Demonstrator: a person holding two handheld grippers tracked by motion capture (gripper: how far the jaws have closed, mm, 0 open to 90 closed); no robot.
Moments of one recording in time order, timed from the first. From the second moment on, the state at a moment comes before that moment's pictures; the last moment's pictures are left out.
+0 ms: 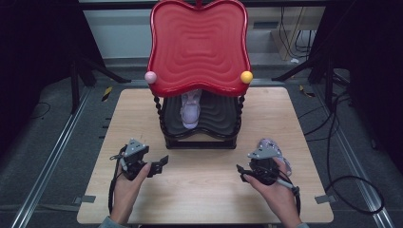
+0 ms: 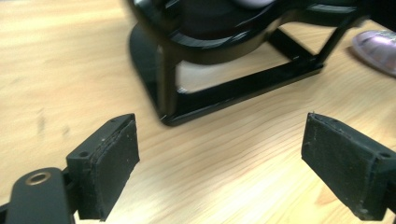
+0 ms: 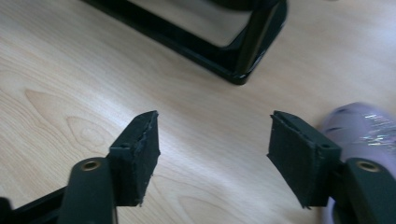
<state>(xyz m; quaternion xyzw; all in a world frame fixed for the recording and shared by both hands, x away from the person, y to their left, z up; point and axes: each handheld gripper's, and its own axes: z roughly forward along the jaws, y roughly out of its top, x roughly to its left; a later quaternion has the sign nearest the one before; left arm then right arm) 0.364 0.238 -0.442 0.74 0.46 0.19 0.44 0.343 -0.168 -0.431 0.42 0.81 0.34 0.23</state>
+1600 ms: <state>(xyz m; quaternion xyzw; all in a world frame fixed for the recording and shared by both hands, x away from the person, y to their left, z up) 0.359 0.291 -0.475 0.72 0.52 0.22 0.39 0.389 -0.286 -0.451 0.53 0.82 0.17 0.14</state>
